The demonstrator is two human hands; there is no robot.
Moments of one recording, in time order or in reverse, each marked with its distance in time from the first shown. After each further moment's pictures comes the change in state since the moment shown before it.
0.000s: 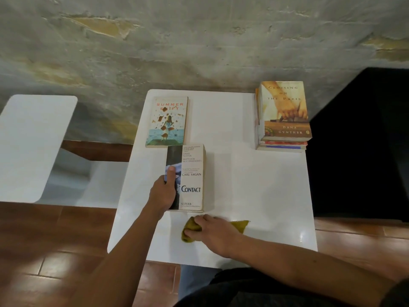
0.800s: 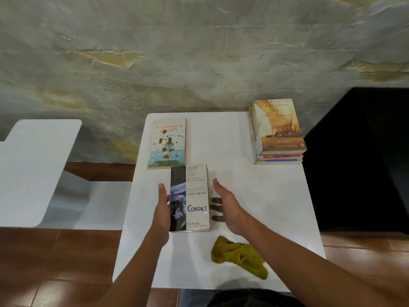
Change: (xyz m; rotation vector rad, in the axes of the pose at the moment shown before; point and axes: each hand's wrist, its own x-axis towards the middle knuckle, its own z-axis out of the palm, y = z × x) left_hand -0.014 0.003 -0.001 -0.564 -0.015 -0.228; right_hand 0.019 0.033 -0.088 1.859 0.374 0.763
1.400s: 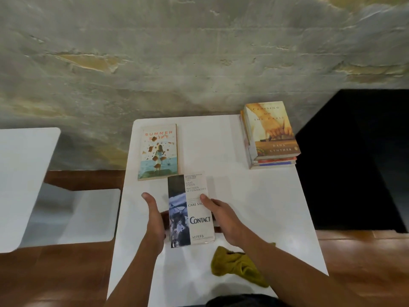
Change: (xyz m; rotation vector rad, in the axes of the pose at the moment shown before) left_hand 0.008 0.021 -0.001 -0.006 -0.076 -0.092; right_hand 0.009 0.003 0.007 -0.064 0.020 -0.094
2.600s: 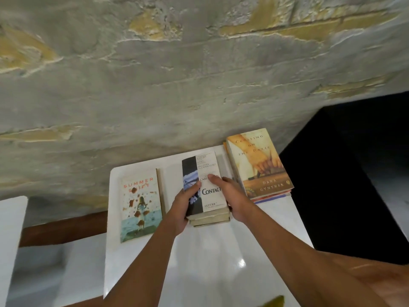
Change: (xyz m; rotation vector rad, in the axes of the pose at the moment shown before) left_hand 0.105 0.137 0.140 0.105 -0.363 -0.009; right_hand 0.093 -0.155 -0.081 0.297 0.158 -0.109
